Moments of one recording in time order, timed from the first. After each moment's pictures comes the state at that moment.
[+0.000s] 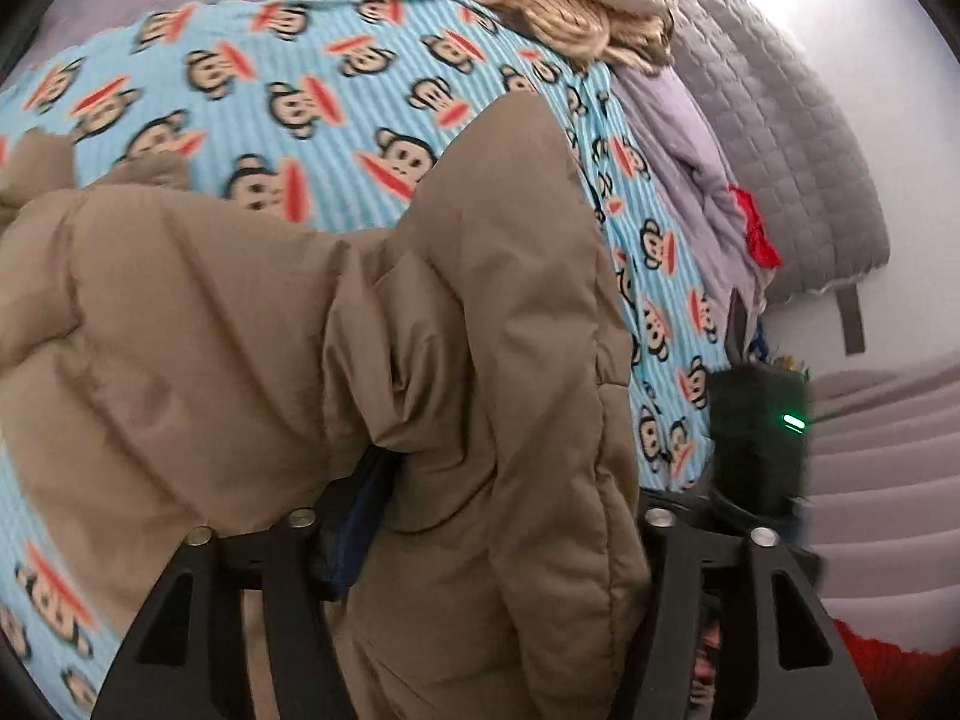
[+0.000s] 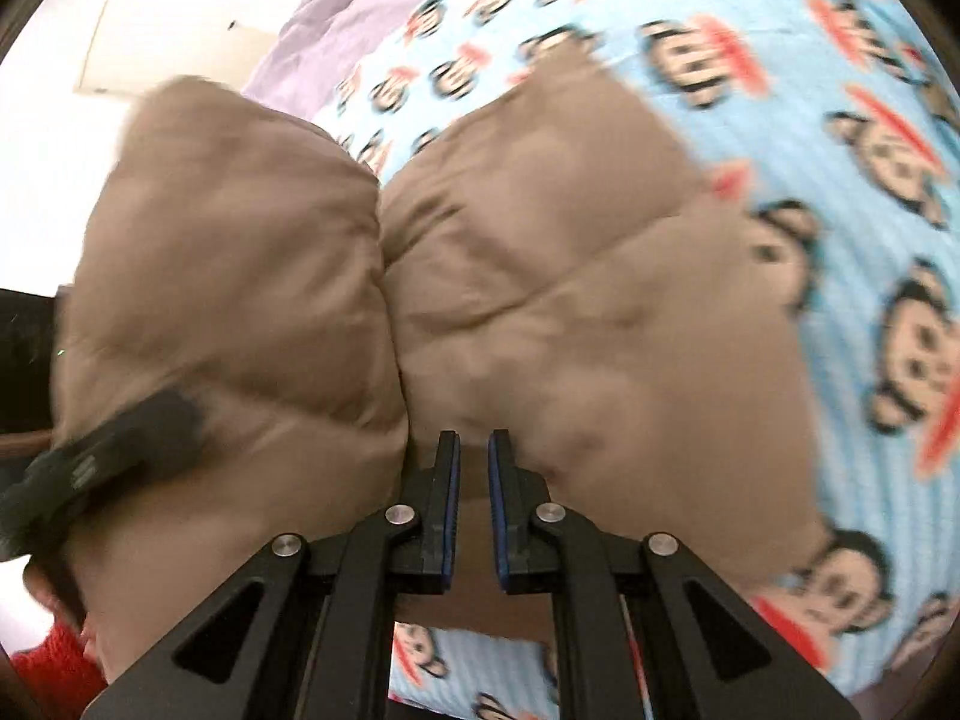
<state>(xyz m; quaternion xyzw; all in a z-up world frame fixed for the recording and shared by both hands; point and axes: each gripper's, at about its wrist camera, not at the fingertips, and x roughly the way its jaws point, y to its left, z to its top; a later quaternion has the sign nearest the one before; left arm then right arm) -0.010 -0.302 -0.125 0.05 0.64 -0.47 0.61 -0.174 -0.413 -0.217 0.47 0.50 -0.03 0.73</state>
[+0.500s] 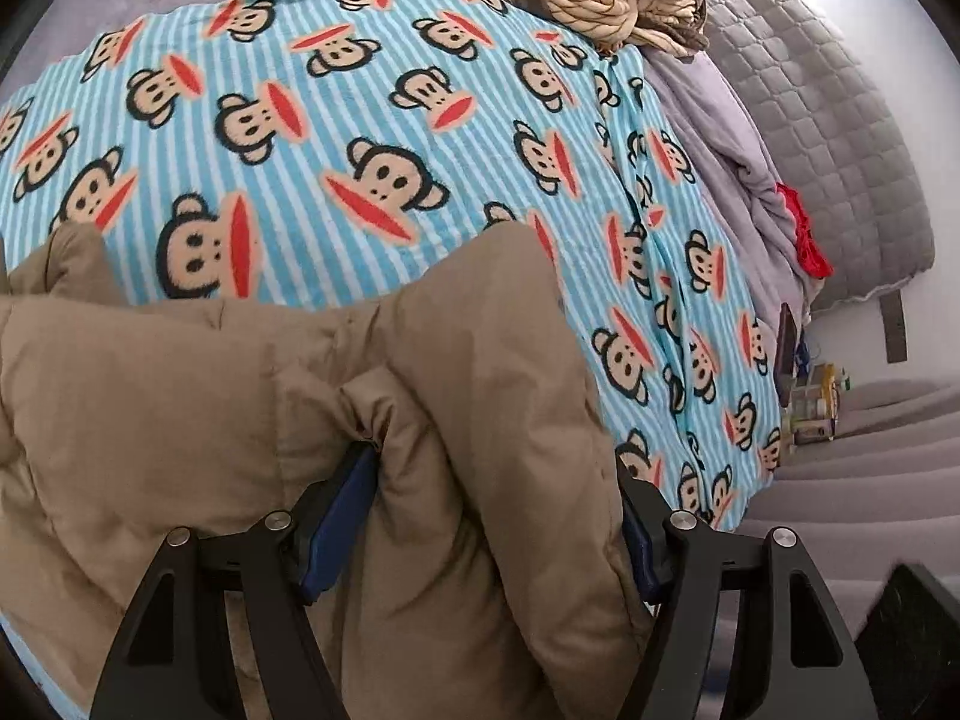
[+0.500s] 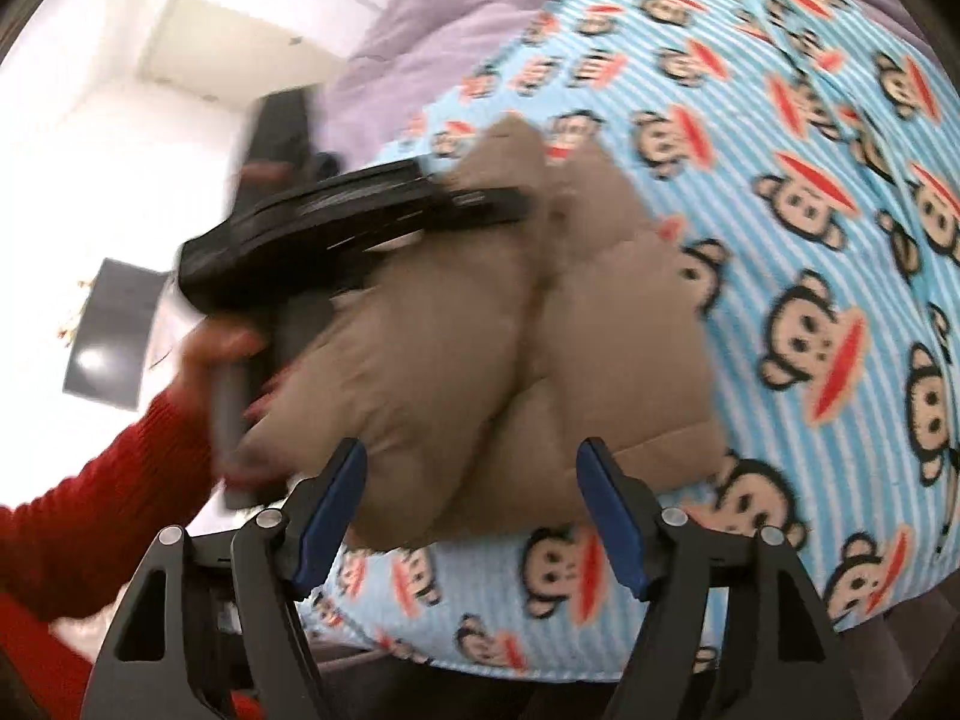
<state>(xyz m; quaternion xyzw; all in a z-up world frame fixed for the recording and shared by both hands) 0.007 -0.364 -0.163 0.08 0.64 -0.44 0.62 -0.254 -0.399 -0.139 0.43 0.45 0.01 0.79</state>
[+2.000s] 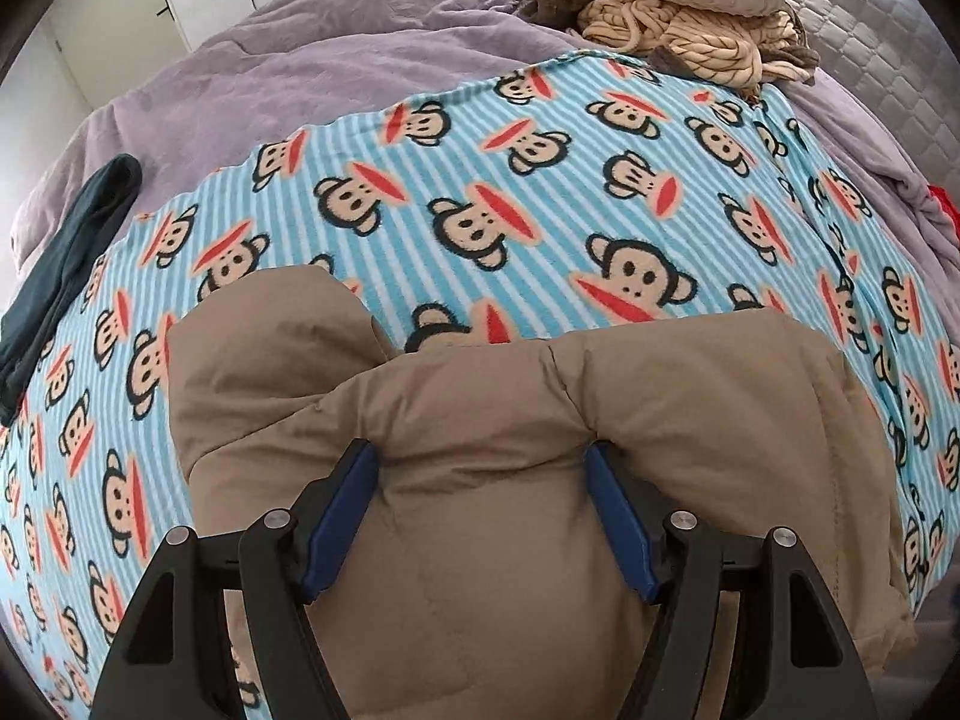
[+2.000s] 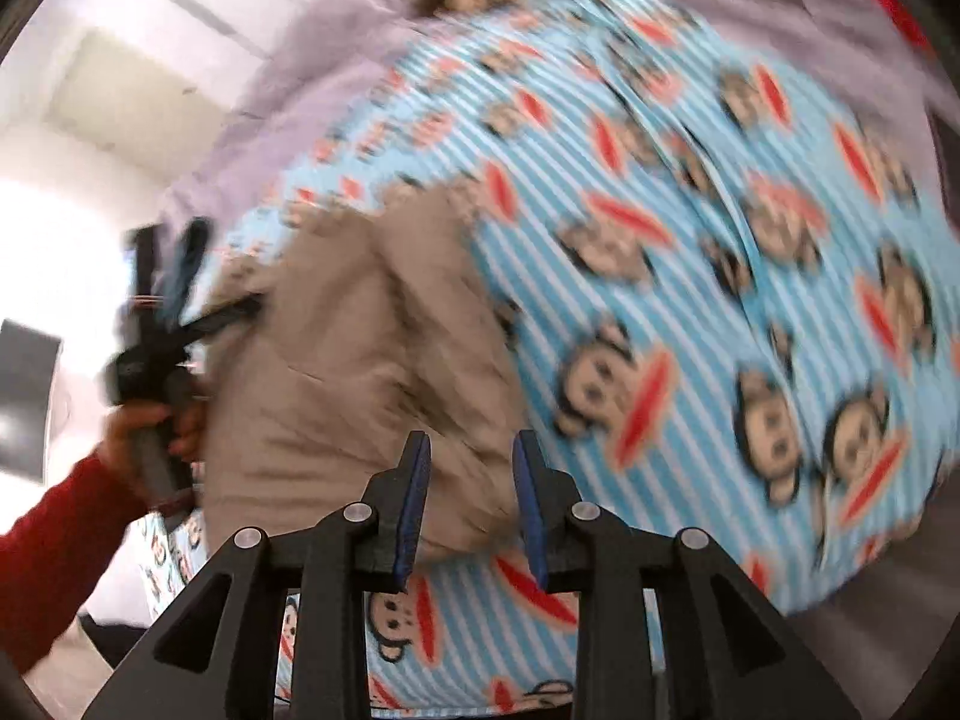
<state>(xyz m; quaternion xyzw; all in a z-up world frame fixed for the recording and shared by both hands) 0.043 -0.334 -0.179 0.22 0.50 -0.30 0.78 -0.289 -0.440 -0.146 0.38 0.45 -0.14 0.79</state>
